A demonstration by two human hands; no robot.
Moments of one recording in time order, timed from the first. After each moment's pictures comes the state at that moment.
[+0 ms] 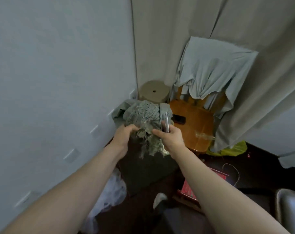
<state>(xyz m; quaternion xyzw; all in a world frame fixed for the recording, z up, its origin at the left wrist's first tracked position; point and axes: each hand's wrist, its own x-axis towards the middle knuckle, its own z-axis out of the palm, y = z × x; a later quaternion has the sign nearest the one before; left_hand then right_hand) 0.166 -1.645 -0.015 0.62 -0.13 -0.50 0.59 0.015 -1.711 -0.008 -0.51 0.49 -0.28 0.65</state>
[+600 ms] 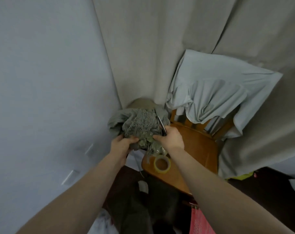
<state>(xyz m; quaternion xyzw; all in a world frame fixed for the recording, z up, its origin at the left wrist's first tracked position) 0.266 -1.955 -0.064 0.65 -0.04 -0.50 0.57 0.118 -2.034 -0.049 -0.68 0.58 -0.14 0.42</state>
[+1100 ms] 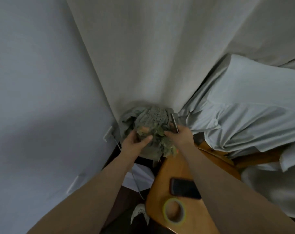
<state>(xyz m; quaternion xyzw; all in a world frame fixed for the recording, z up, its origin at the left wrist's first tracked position) 0.382 -2.185 -0.179 0.64 -0.18 -0.56 0.50 0.238 -2.272 -0.155 -0.59 0.65 -0.15 0.45</state>
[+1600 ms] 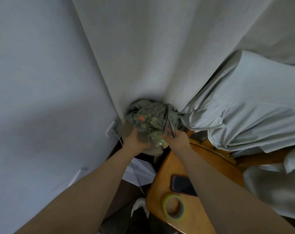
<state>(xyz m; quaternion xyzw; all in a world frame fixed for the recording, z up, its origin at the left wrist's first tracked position) 0.396 -2.203 -0.195 0.74 -0.31 -0.52 0.30 0.245 -2.270 -0.193 -0.55 0.64 -0.11 0.52</state>
